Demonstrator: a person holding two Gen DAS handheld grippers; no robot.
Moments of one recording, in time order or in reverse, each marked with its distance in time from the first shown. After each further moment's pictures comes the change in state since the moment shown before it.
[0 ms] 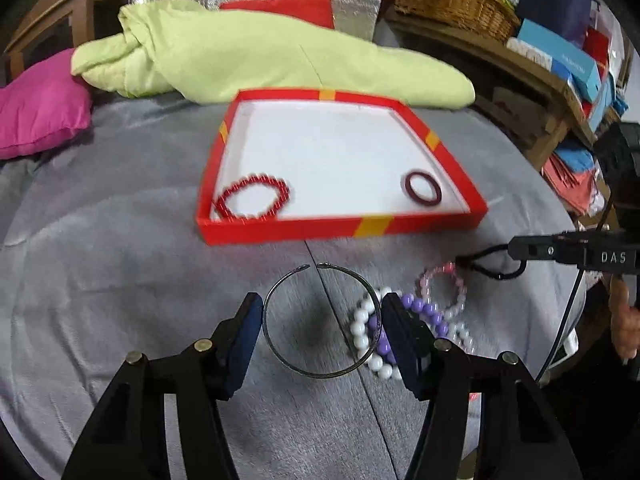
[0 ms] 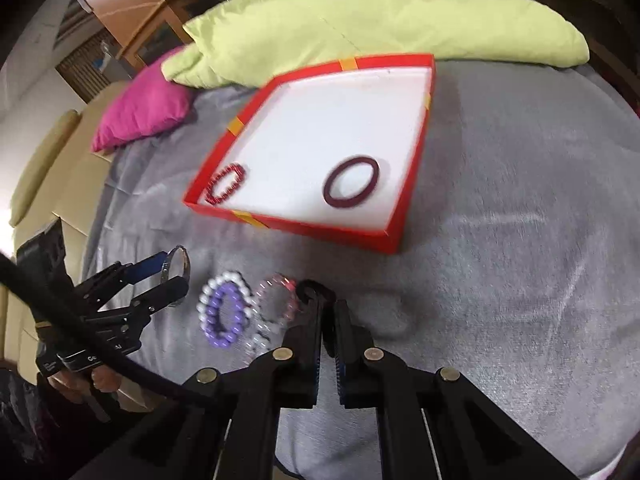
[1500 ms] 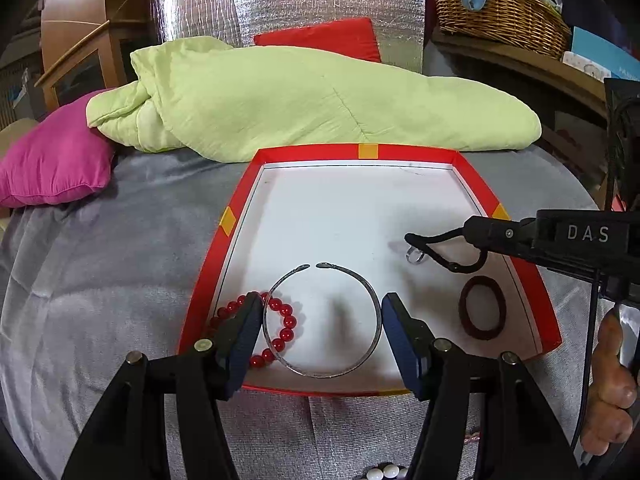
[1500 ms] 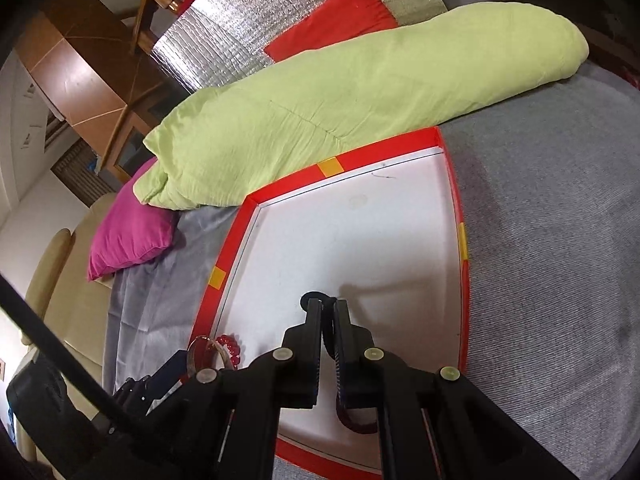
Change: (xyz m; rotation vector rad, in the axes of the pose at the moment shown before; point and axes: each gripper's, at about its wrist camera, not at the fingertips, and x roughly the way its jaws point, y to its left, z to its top) left arm 0.067 -0.030 0.077 -0.018 -0.102 0.254; right arm 0.062 -0.022 0.101 0.227 -0.259 0.067
